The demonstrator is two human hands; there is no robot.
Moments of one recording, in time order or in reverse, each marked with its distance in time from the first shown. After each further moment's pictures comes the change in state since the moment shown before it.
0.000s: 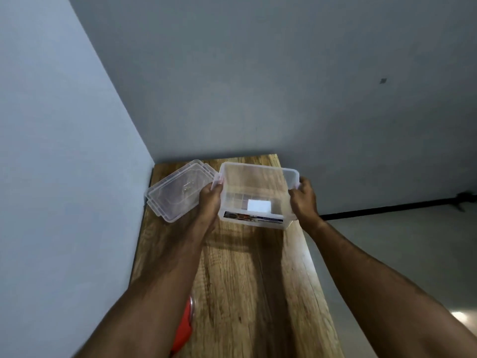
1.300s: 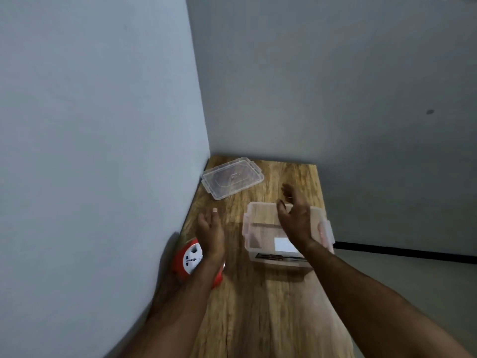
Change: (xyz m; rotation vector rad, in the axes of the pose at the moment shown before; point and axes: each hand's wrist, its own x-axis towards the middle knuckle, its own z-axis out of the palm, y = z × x) left_hand -0.179 -0.051 -0.084 -0.052 0.654 0.085; right_hand -0.137 -0.005 0.049 -0.213 -0.185 -0.636
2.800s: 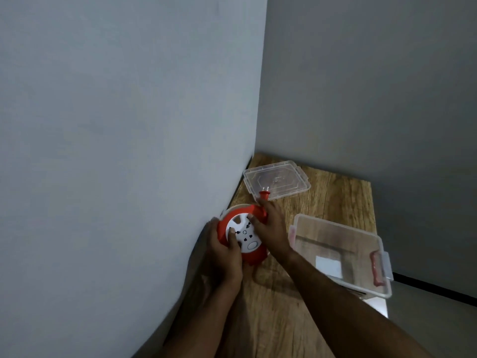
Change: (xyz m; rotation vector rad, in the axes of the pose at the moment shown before) left_hand 0.023 -0.042 -0.056 0.040 0.216 0.138; right_hand -0.023 -0.066 0.144 0.076 -0.407 0.102
